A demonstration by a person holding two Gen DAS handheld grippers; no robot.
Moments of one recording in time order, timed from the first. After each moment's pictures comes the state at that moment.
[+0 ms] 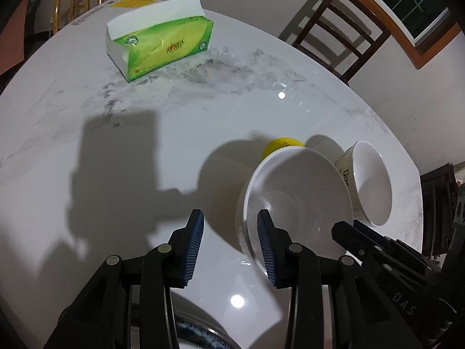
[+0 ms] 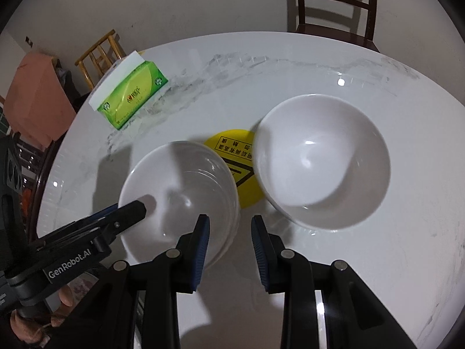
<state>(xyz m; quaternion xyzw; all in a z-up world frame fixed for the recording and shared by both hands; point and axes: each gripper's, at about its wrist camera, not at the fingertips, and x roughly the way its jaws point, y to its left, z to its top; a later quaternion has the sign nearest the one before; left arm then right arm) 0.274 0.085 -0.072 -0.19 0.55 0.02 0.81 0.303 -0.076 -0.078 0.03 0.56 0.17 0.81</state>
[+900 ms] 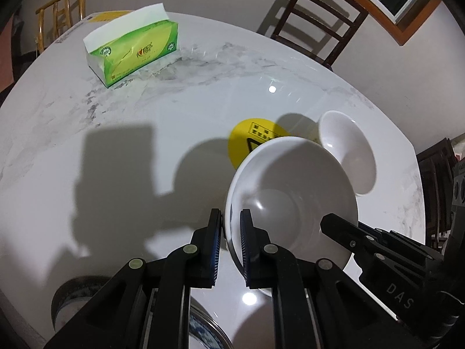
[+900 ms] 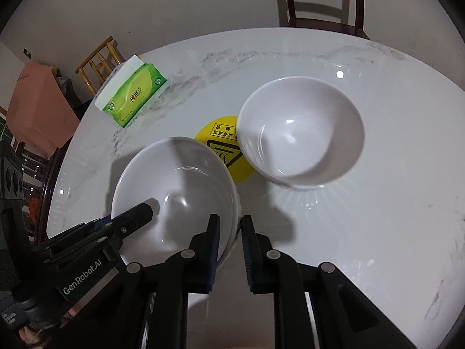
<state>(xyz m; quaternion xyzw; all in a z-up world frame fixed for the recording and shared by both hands) 0.255 0.049 -0.056 -0.15 0.55 -0.01 0.82 0.275 -0.102 -0.065 0.06 0.57 0.17 0.80</state>
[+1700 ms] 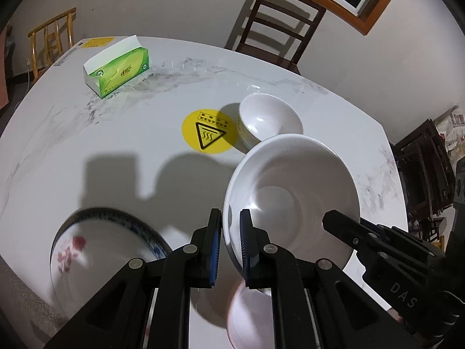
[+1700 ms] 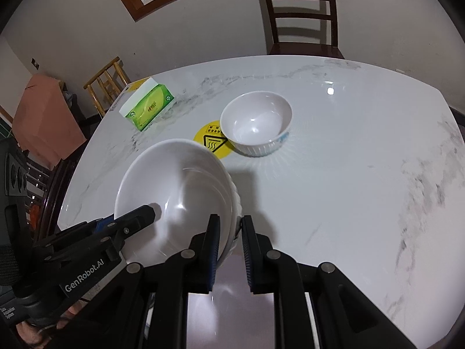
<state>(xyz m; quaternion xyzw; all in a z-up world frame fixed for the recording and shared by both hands) 0.176 -0.010 0.005 -0.12 0.52 -0.05 0.84 0.177 -0.164 -0.001 0.08 0.52 0.16 0.84</state>
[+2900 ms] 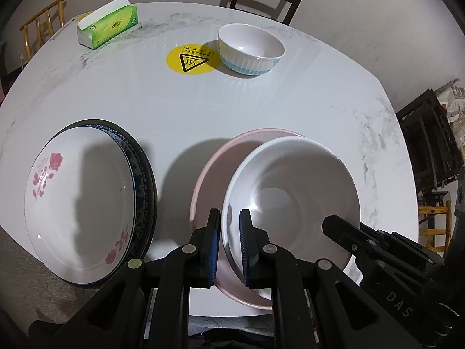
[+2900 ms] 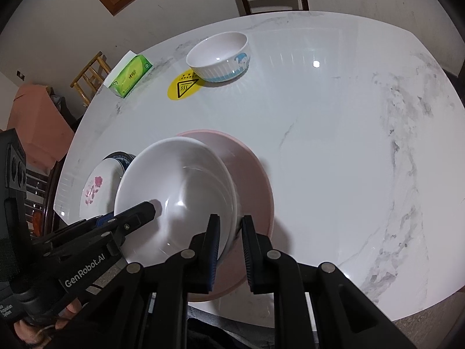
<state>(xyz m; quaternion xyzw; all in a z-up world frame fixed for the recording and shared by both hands) 0.100 -0.054 -0.046 -0.09 0.58 -0.06 0.81 0.091 -0.204 -0.061 0.11 0.56 0.13 0.81</state>
